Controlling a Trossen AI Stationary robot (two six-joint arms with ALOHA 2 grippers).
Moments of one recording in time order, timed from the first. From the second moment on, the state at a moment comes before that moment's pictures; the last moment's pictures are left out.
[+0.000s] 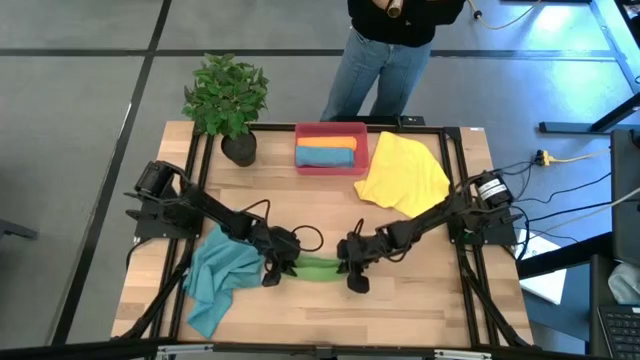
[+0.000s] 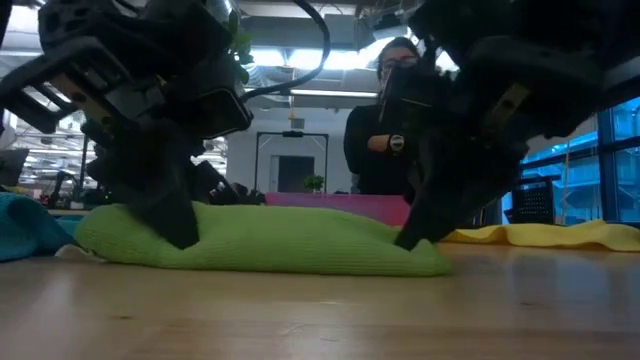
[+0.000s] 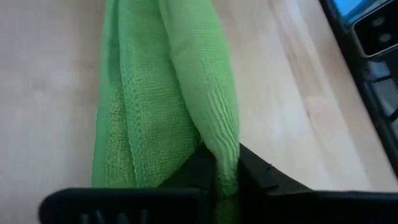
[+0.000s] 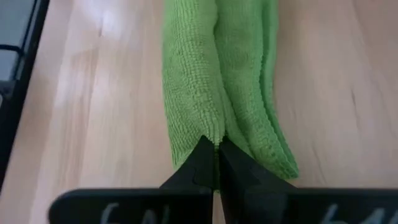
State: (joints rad) left arm -0.27 1.75 0.65 0.34 0.26 -0.33; right arm 0.32 1.88 0.85 0.19 -0.08 0.49
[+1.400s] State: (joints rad) left arm -0.52 1.94 1.16 -0.25 -0.46 0.03; right arm 0.28 1.91 0.84 0.20 -0.14 0.72
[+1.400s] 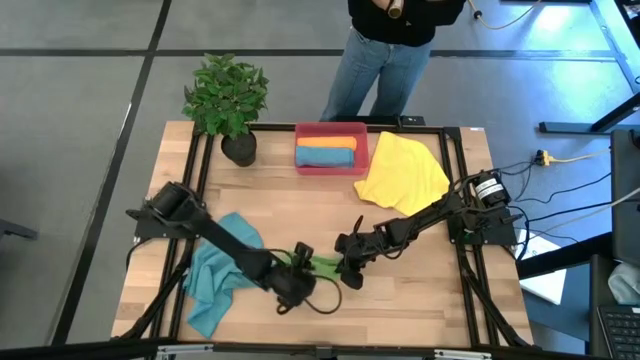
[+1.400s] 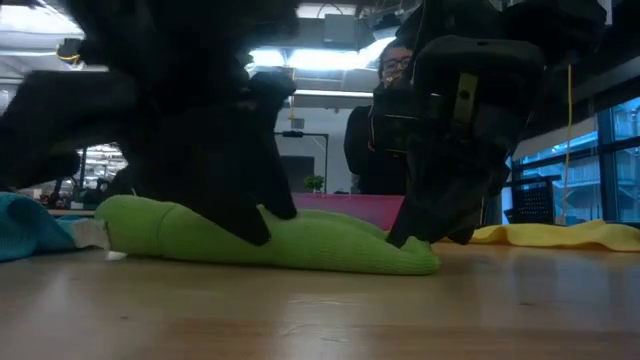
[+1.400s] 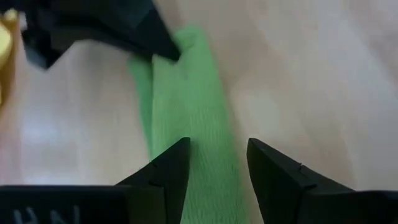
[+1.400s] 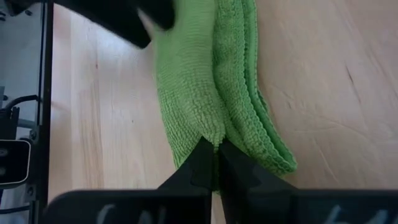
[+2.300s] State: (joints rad) left arm -0.52 2.03 1.28 -0.51 -0.48 -0.15; right arm 0.28 1.91 0.84 0.20 -0.14 0.70
